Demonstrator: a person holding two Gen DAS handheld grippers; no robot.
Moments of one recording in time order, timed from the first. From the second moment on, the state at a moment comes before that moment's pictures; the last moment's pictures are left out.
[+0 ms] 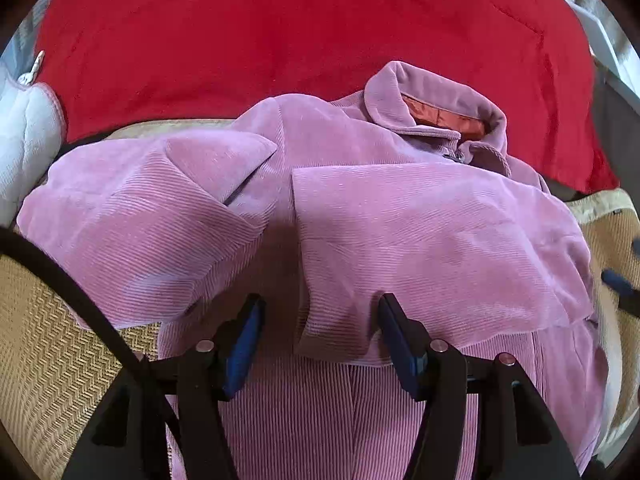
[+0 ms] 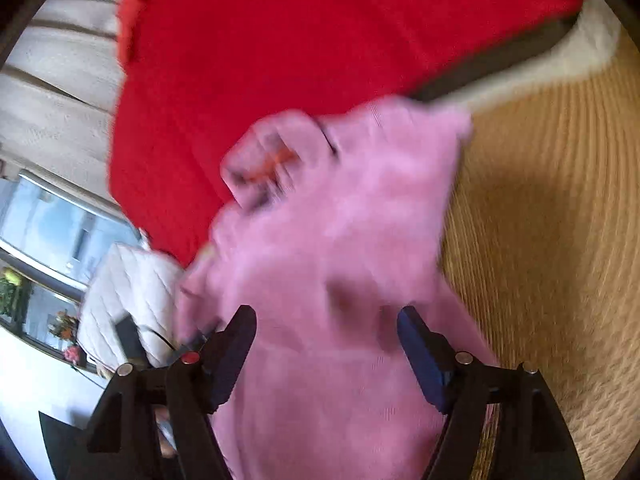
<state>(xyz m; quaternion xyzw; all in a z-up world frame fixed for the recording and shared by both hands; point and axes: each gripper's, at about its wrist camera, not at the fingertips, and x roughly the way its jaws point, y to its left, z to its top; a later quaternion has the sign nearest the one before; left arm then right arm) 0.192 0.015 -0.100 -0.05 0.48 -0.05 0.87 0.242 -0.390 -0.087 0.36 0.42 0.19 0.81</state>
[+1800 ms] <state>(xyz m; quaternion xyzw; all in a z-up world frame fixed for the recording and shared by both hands) 0.214 0.369 -0.113 -0.44 0.36 0.13 0.81 0.142 -0.309 -0.121 0.13 0.35 0.13 0.92</state>
